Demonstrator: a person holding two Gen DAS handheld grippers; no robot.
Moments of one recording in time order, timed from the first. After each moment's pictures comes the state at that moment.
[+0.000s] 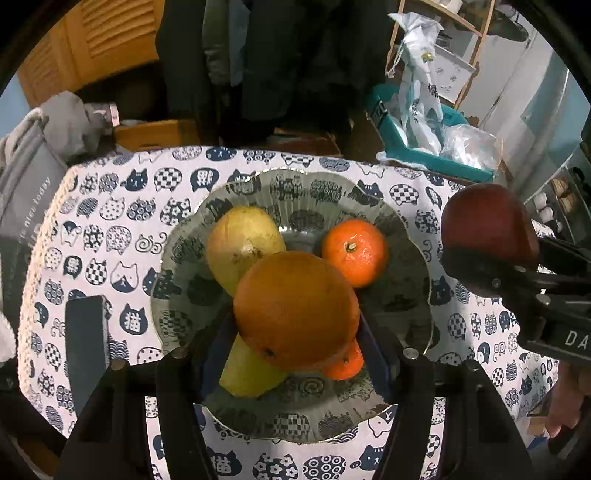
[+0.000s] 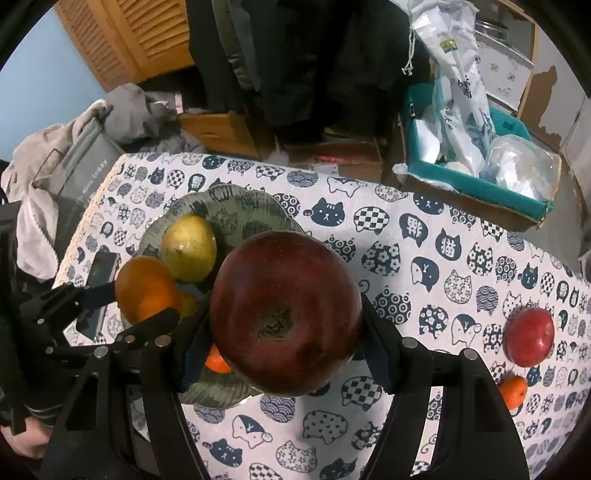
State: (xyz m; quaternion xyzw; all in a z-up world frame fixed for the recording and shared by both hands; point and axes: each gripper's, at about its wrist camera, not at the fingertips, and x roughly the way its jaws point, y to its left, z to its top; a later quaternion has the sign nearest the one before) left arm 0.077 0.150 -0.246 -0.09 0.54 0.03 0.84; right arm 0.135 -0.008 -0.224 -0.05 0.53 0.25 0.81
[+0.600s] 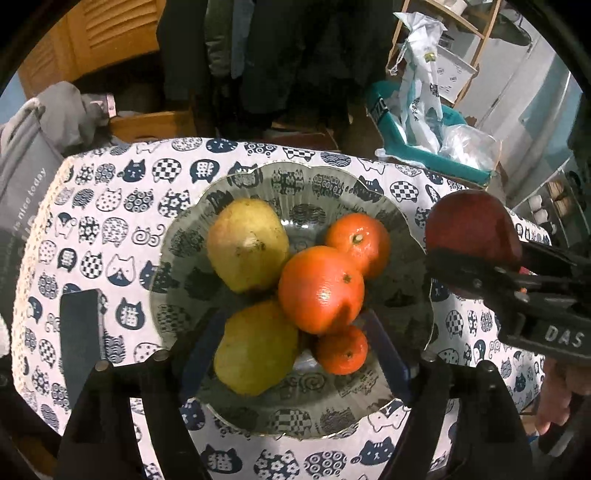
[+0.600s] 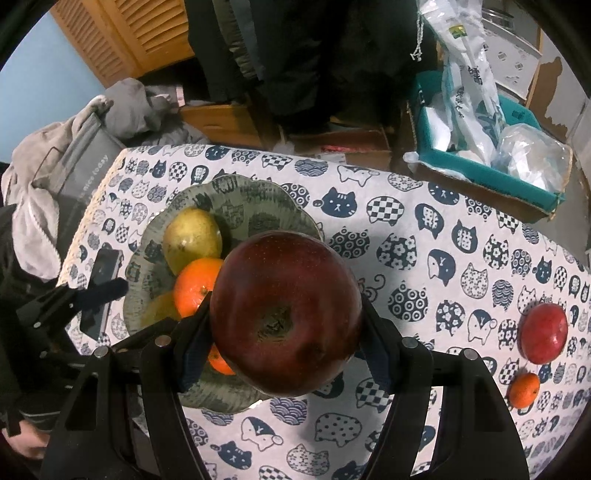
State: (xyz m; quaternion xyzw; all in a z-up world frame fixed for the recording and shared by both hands) left arm 0.073 0.158 -0.244 -0.10 0.55 0.02 0.83; right arm 0.139 0.000 -0.236 -0.04 0.55 0.26 0.79
